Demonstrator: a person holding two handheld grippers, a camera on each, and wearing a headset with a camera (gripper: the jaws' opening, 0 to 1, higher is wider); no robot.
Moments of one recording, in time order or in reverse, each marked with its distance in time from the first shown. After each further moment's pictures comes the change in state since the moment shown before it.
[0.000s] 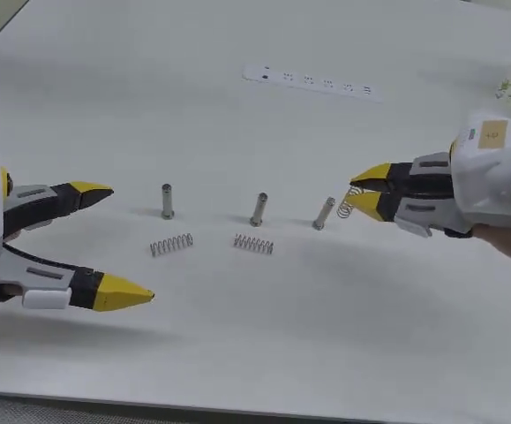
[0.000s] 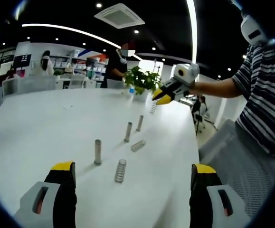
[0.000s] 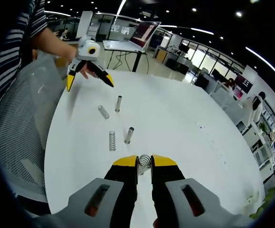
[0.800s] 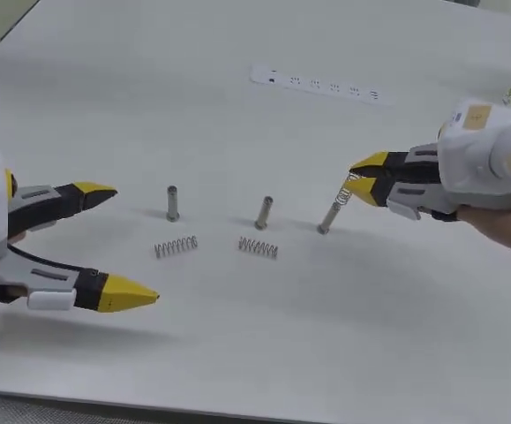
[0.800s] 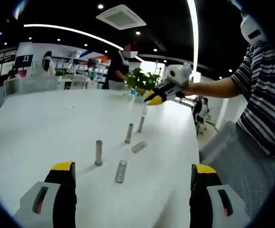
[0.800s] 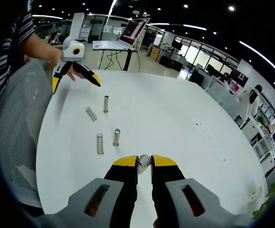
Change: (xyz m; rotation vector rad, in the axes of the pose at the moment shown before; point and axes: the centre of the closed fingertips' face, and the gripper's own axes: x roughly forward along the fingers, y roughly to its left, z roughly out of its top) left arm -0.001 0.000 0.001 -0.005 -0.012 0.013; right arm 0.021 -0.016 -0.004 0.052 0.016 -0.019
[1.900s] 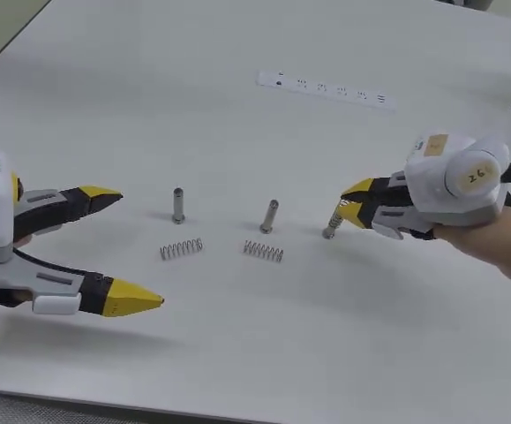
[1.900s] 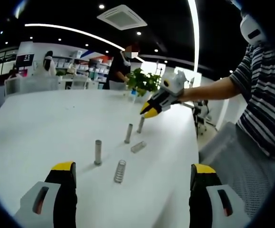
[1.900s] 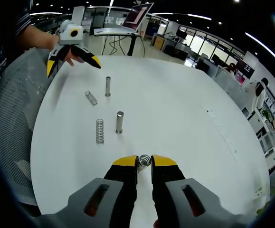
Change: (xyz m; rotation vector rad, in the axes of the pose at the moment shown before) left arm -0.001 -0.002 0.001 -0.008 -0.006 0.005; right arm 0.032 0.013 -0.034 0.001 0.105 0.047
